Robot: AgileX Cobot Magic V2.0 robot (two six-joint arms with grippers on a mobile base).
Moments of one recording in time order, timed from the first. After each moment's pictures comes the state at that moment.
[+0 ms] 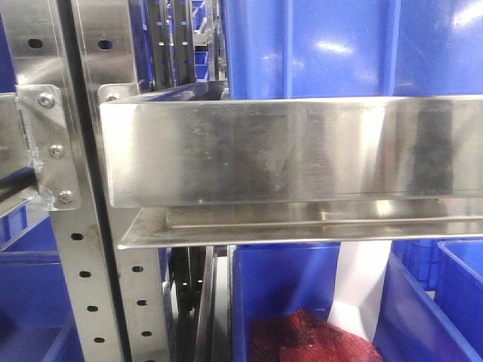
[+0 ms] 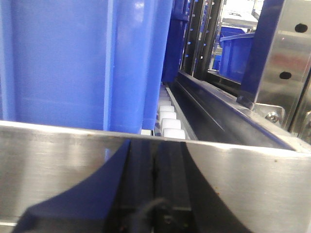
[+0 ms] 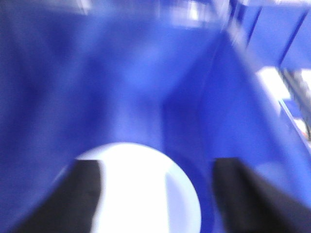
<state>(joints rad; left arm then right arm) -0.04 -0.02 0.03 0.01 0.01 -0.09 0.27 1.37 -1.53 -0.31 0.66 0.32</state>
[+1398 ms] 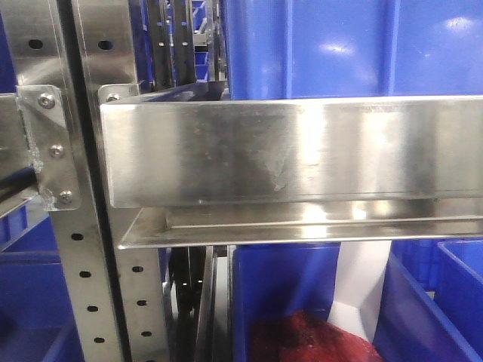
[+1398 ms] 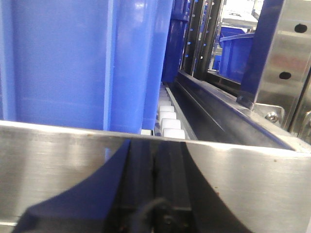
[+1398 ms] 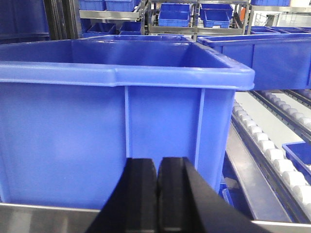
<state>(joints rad) -0.04 -0.02 0.03 0.01 0.01 -0.09 0.27 0.18 -0.52 -0.30 0.50 0.32</state>
